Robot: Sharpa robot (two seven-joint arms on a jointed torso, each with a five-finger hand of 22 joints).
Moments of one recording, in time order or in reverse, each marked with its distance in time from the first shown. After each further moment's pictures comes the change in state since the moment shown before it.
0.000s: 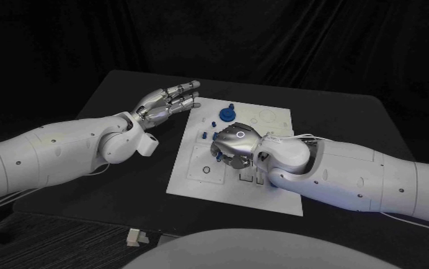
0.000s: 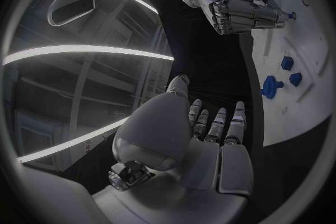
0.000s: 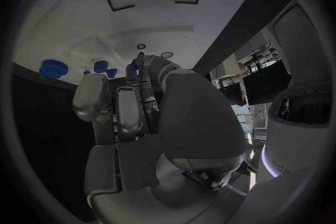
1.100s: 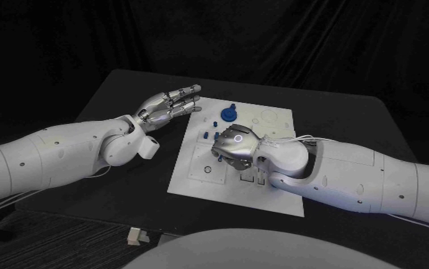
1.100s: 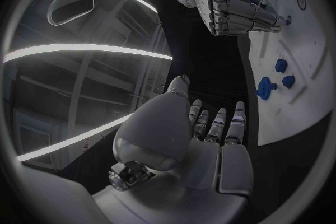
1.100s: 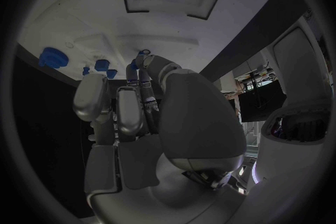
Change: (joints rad) left arm -0.020 -0.002 0.000 -0.004 0.000 0.006 0.000; left_hand 0.004 0.004 0.003 0.003 0.000 -0.004 0.004 0.000 0.000 -0.004 0.004 -0.004 0.000 0.000 0.000 0.000 0.000 0.000 0.000 0.000 0.000 -0.001; right arm 0.000 0.009 0.000 -0.001 -0.170 0.042 -0.006; right_hand -0.001 -0.003 0.000 -0.011 -0.008 -0.004 -0.004 -0.013 -0.008 -0.002 -0.002 0.003 0.000 -0.004 -0.004 0.000 -0.003 0.000 -0.004 -0.004 0.009 0.000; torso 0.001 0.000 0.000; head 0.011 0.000
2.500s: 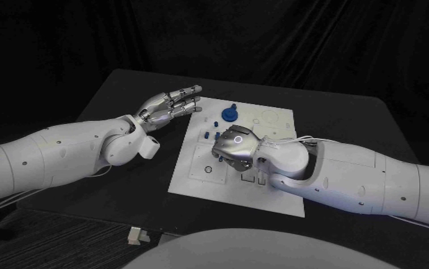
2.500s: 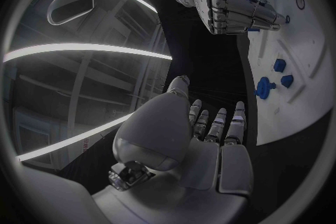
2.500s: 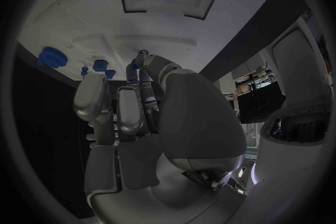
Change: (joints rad) left arm -0.003 0.003 0.000 -0.009 0.000 0.006 -0.001; left_hand 0.000 0.000 0.006 0.000 -0.004 0.000 0.000 0.000 0.000 0.000 0.000 0.000 0.000 -0.002 0.002 0.000 0.000 0.000 0.000 0.000 0.000 -0.002; right arm 0.000 -0.001 0.001 0.010 -0.012 0.017 -0.003; right_hand -0.001 -0.001 -0.004 -0.004 -0.012 -0.004 -0.004 -0.009 -0.005 0.001 0.001 0.009 0.000 -0.003 -0.003 -0.004 -0.006 0.000 -0.004 -0.004 0.004 0.000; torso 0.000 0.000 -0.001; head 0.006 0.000
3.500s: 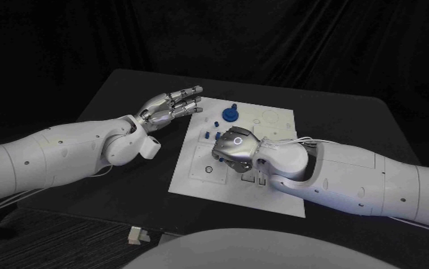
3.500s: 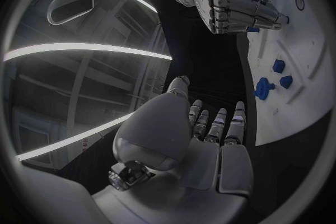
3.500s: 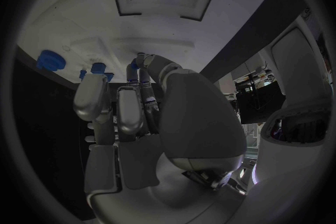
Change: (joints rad) left arm -0.003 0.004 0.000 -0.005 0.000 0.005 -0.001; left_hand -0.004 0.004 0.000 0.000 0.000 -0.004 0.004 0.000 0.000 0.000 0.000 0.000 0.000 -0.004 0.004 0.000 0.000 0.000 0.000 0.000 0.000 -0.003; right arm -0.004 0.004 0.000 0.002 0.001 0.018 -0.004; right_hand -0.006 -0.006 0.001 -0.003 -0.004 0.000 0.000 -0.004 -0.003 -0.001 -0.001 0.002 0.001 0.000 0.000 0.000 -0.001 0.000 0.000 0.000 0.000 0.001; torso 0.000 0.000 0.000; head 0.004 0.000
